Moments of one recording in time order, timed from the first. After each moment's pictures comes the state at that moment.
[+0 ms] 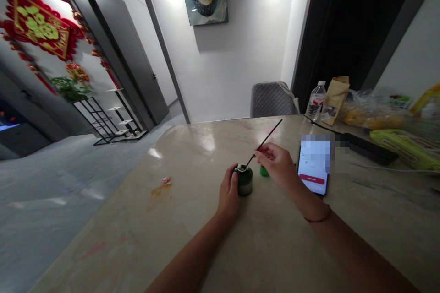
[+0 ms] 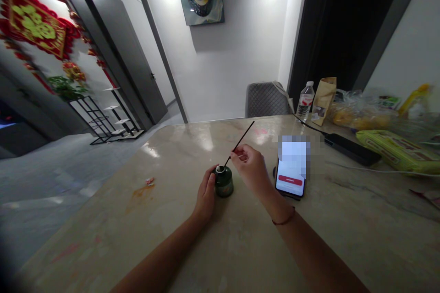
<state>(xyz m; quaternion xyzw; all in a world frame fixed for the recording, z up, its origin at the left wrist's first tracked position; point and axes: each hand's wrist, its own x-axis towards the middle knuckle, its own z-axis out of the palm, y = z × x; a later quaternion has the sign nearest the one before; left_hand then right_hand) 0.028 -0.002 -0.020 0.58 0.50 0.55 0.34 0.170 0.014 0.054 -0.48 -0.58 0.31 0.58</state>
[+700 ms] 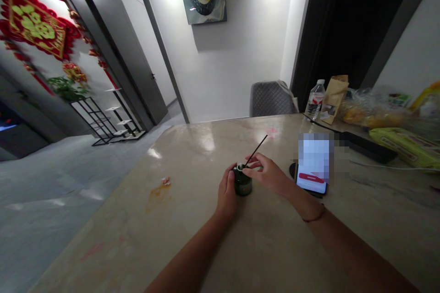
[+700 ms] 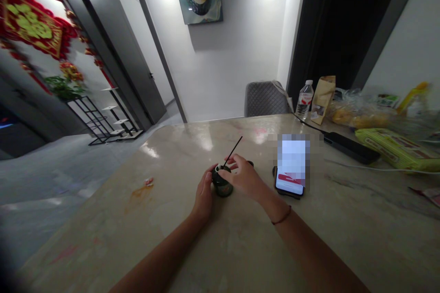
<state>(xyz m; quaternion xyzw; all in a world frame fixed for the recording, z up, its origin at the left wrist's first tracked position) 0.026 0.001 -0.022 0.55 0.49 0.57 0.38 0.163 0.017 0.029 -0.50 -0.65 0.36 0.44</state>
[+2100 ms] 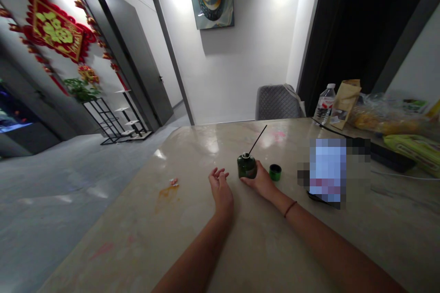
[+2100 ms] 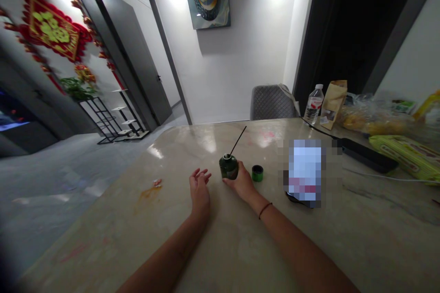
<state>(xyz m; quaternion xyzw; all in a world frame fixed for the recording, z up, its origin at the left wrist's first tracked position) 0.001 0.027 -0.032 0.34 0.56 0.68 0.34 0.123 0.058 -0.046 -0.51 -0.63 0.33 0.49</state>
